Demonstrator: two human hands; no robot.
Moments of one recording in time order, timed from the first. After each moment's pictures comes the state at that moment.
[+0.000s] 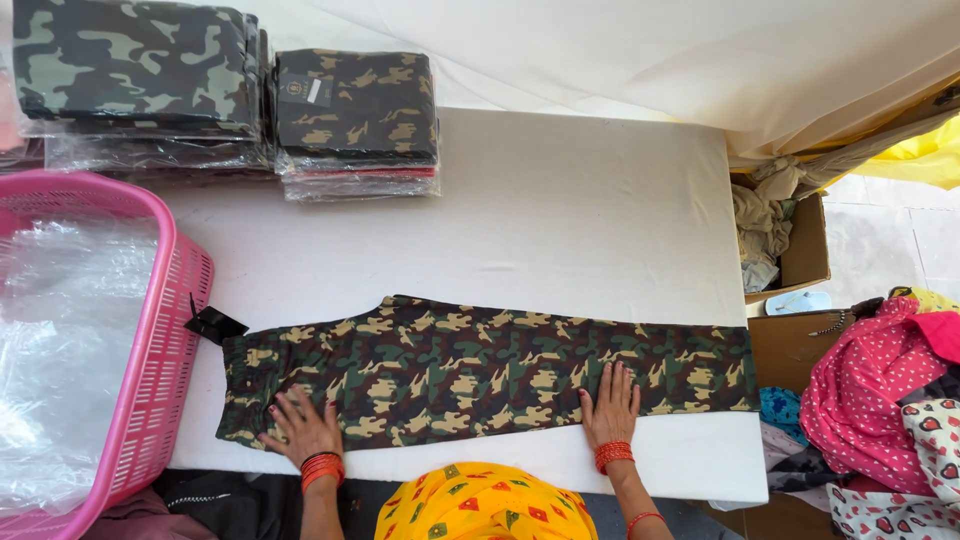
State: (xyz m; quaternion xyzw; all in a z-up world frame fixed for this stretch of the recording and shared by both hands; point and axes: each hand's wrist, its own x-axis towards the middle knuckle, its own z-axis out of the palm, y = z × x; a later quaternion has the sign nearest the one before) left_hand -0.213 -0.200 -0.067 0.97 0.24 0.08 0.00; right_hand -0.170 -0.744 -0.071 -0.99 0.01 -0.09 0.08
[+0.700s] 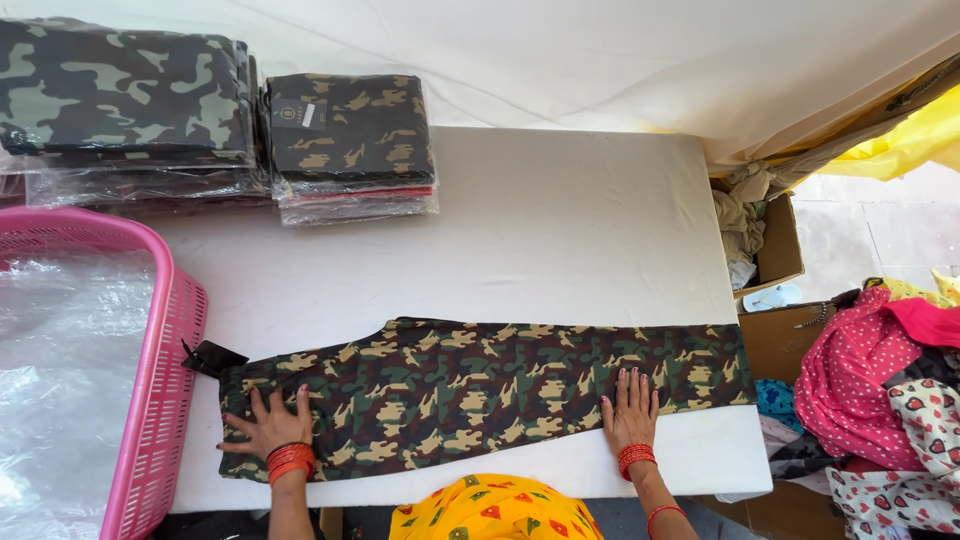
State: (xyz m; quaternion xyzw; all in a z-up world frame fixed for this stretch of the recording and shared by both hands) left_hand -0.136 -0.128 -0.024 0.92 0.36 -0.13 0.06; right_hand -0.171 -0.754 -0.069 -0.99 0.05 -0.08 0.04
